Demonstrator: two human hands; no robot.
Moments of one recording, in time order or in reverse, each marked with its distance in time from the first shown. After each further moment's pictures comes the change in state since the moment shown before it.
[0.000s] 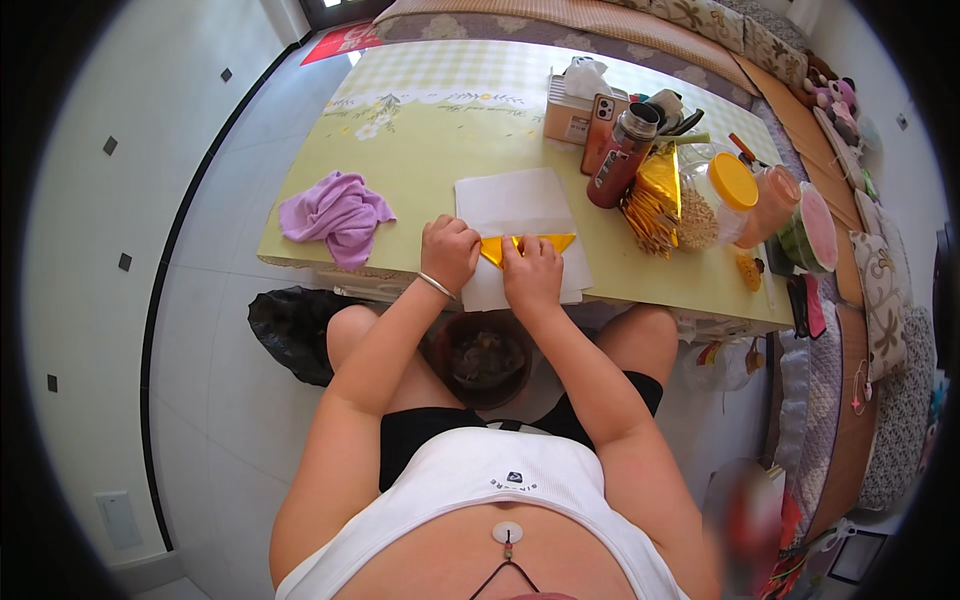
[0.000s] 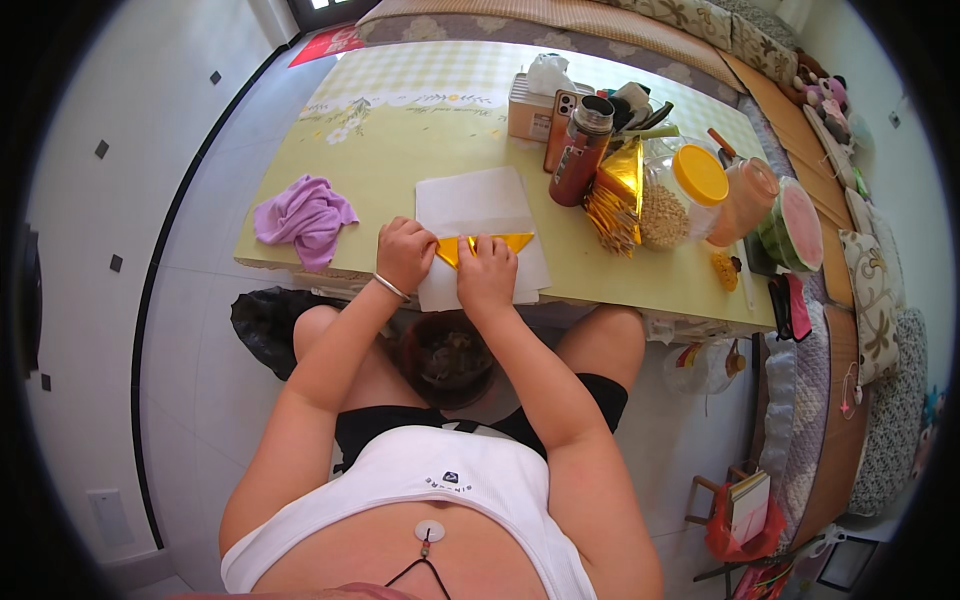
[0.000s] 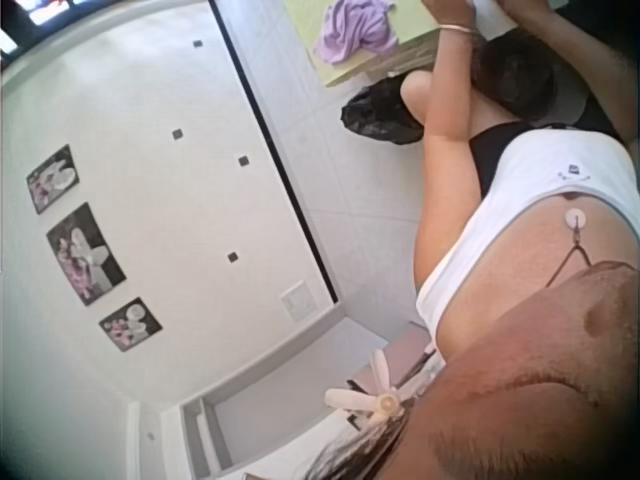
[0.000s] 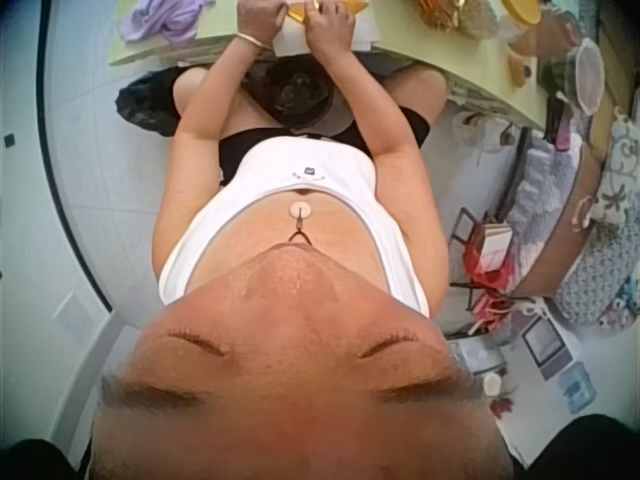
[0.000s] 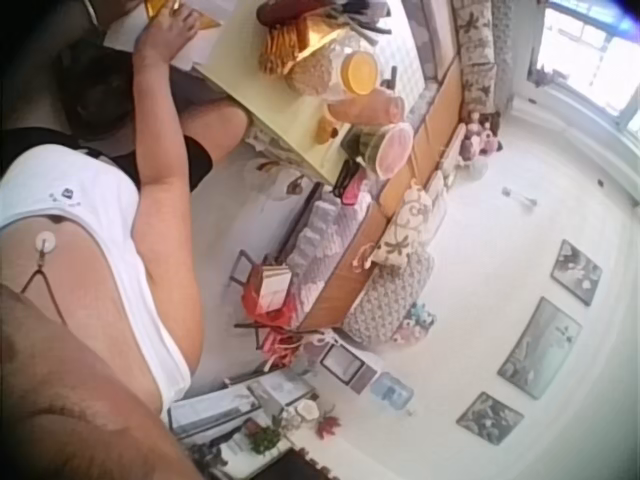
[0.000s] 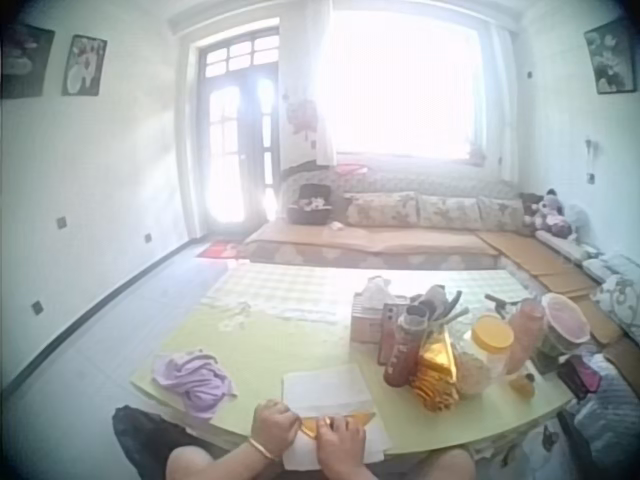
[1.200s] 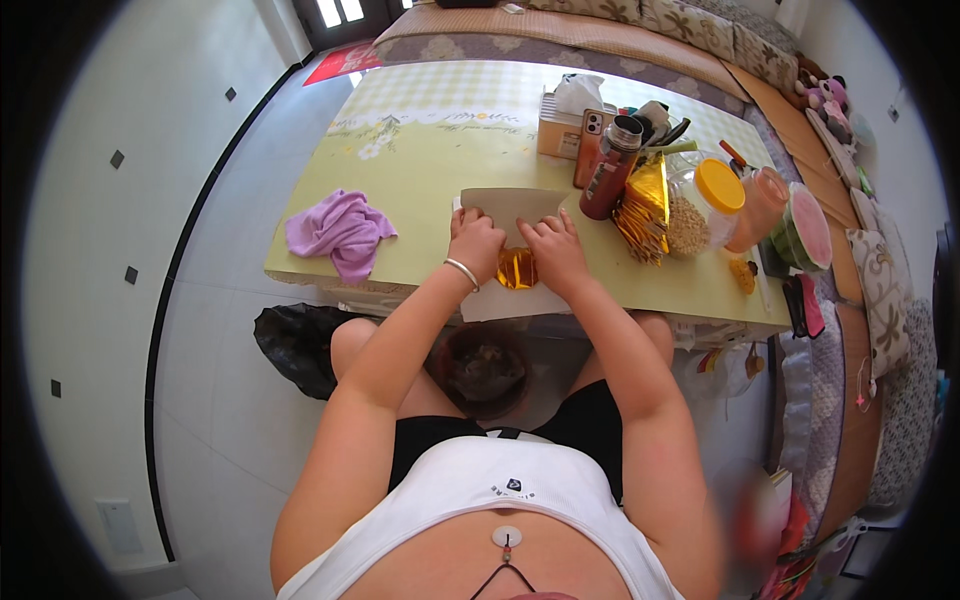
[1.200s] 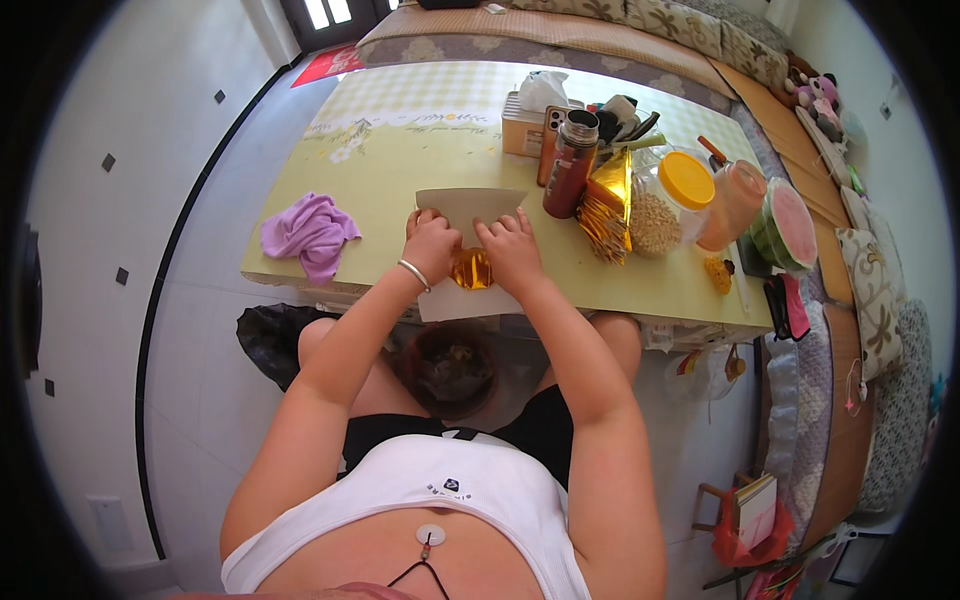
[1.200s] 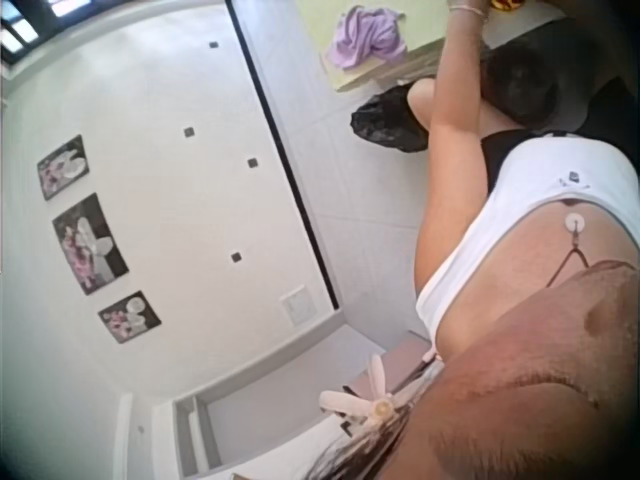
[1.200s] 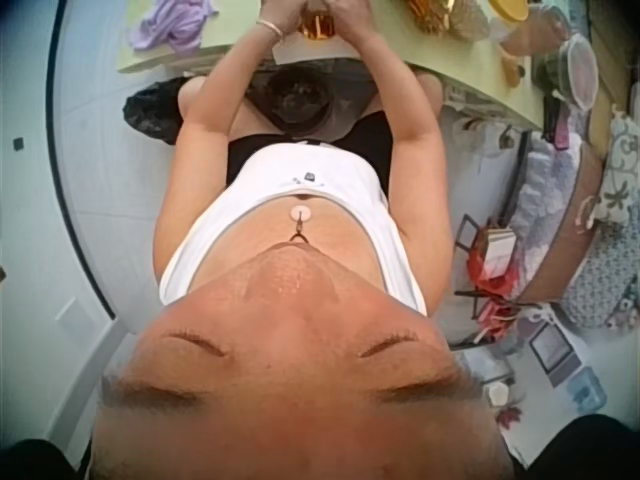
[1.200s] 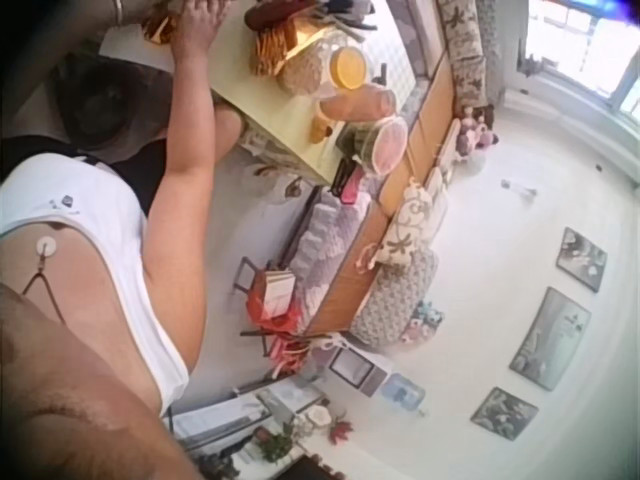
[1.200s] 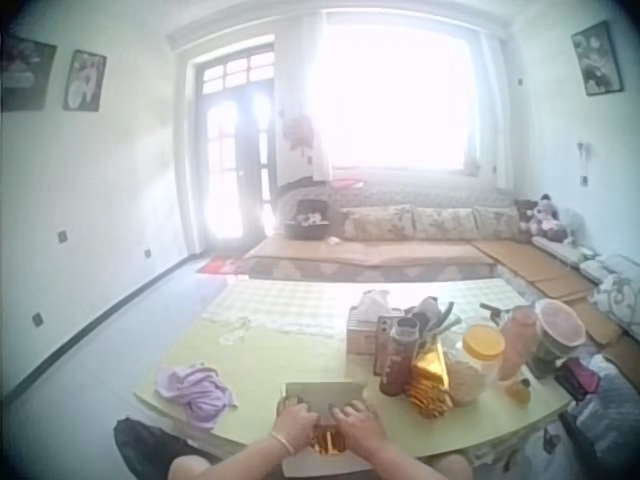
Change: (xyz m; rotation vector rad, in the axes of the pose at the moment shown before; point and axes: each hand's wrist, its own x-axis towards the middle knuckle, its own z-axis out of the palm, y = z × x) left_hand 0.047 0.032 0.001 0.120 -0.383 -0.013; right_hand 0.052 0.063 -0.036 -0.087 -0.155 -0.292
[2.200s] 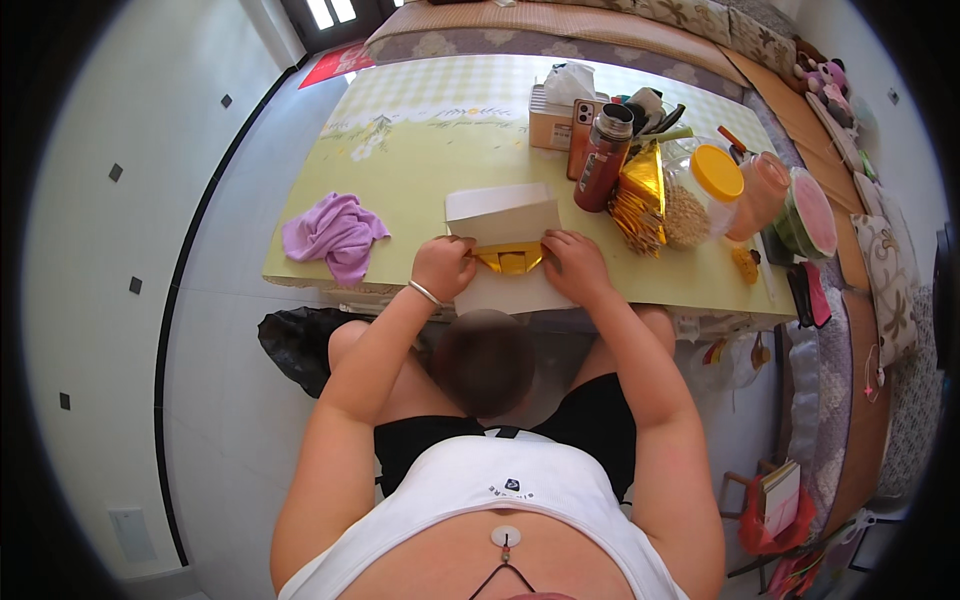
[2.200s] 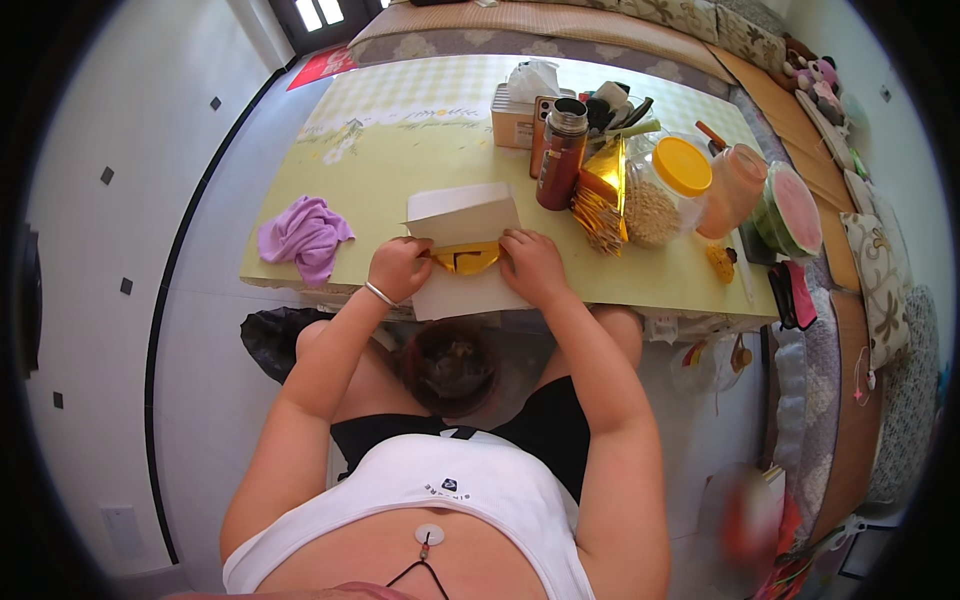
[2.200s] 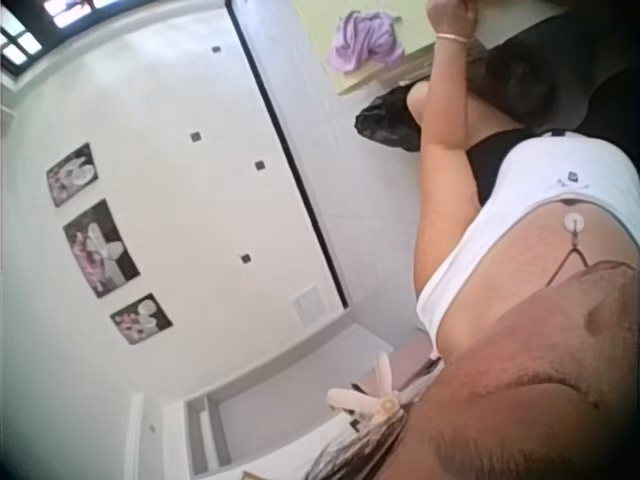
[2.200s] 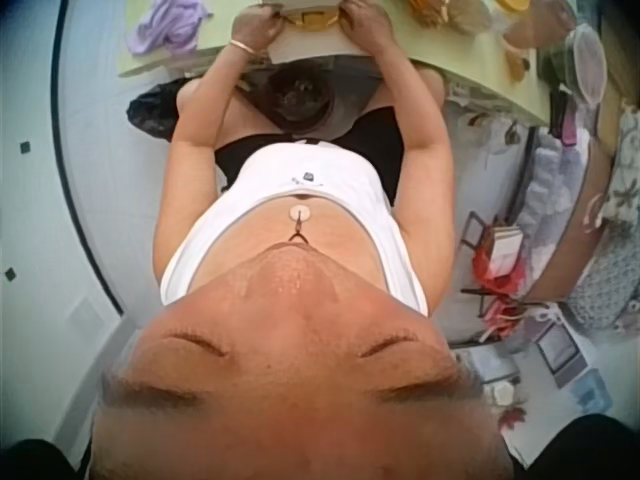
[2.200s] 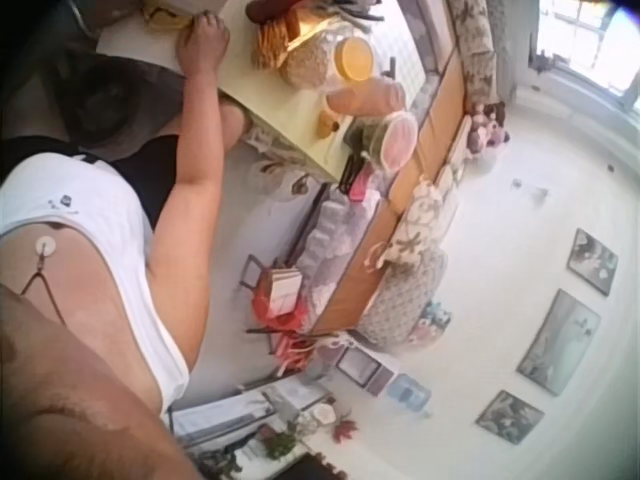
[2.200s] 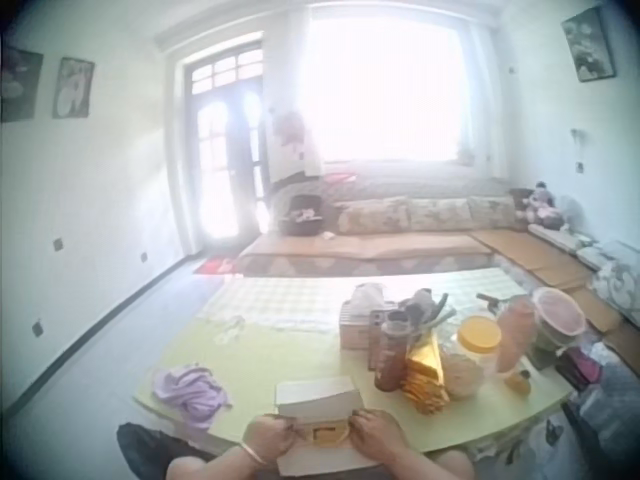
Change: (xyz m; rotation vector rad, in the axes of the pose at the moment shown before) left_hand -0.039 -0.027 -0.004 -0.232 0.119 0.030; right_hand -0.041 0.029 -0.005 0.380 0.094 0.088
